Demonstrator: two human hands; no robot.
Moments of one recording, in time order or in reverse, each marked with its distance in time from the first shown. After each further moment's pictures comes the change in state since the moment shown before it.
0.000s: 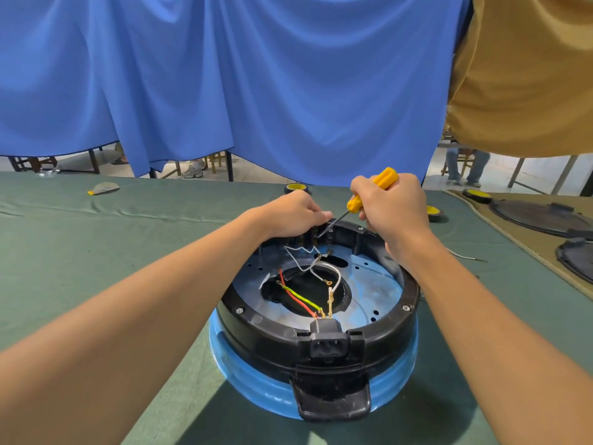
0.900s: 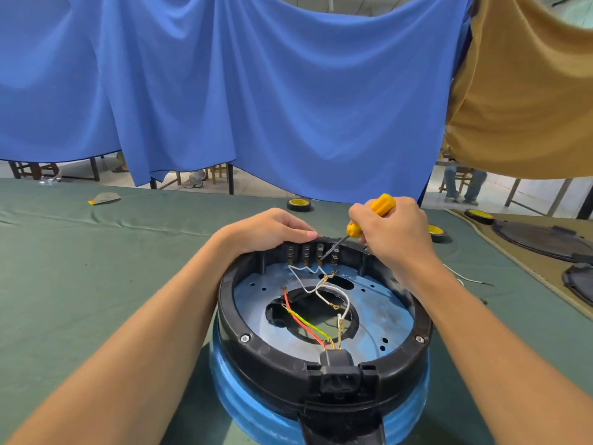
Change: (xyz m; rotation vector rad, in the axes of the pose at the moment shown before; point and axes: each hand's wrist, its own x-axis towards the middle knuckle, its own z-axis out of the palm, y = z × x) left_hand -0.001 -0.045 -0.018 -0.377 -0.143 0.088; right_hand -0.006 0.000 0.000 -0.141 -0.068 -0.167
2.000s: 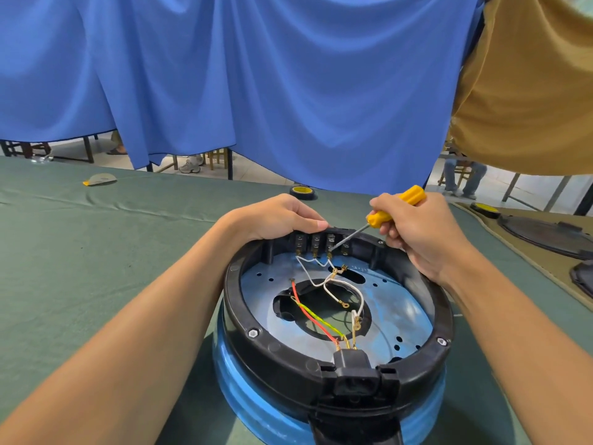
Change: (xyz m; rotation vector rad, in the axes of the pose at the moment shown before) left_hand -0.002 0.005 0.001 0.078 -0.004 0.032; right_hand 0.006 0.009 -0.012 0.360 -0.144 0.284
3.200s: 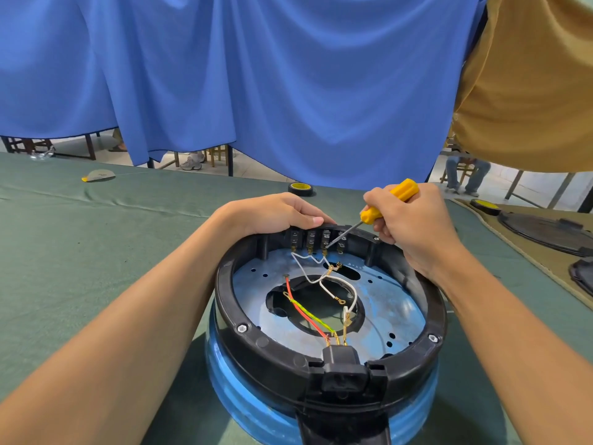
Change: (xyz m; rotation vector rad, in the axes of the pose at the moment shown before) left_hand 0.007 -0.004 -0.002 -0.063 -0.164 0.020; right_hand 0.003 0.005 0.004 -0.111 0.039 -0.161
